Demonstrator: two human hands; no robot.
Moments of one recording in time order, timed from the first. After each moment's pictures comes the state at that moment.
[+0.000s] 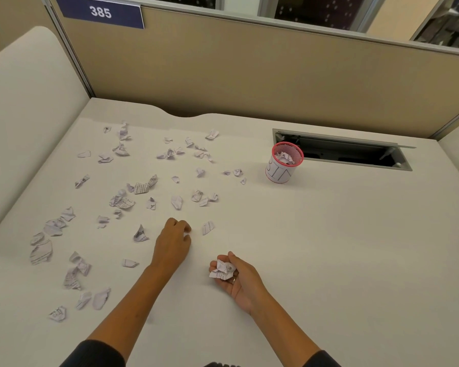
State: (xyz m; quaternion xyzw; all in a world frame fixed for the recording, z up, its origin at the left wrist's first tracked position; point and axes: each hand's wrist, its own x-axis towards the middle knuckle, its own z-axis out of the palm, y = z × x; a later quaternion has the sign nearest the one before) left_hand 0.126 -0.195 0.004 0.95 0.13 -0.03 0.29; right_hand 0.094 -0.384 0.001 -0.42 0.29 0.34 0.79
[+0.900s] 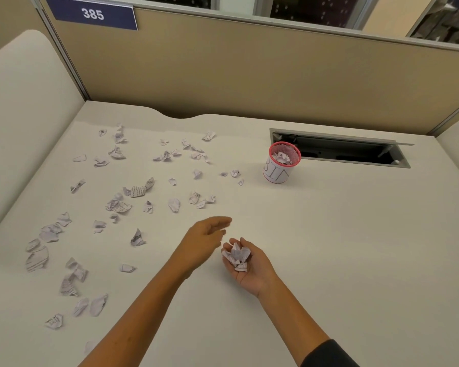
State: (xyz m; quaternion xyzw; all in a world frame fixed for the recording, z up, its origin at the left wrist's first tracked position) left_hand 0.125 -0.247 0.077 0.76 0.08 -0.17 0.62; right_hand 0.127 -0.397 0.021 -0.24 0.34 0.33 0.85
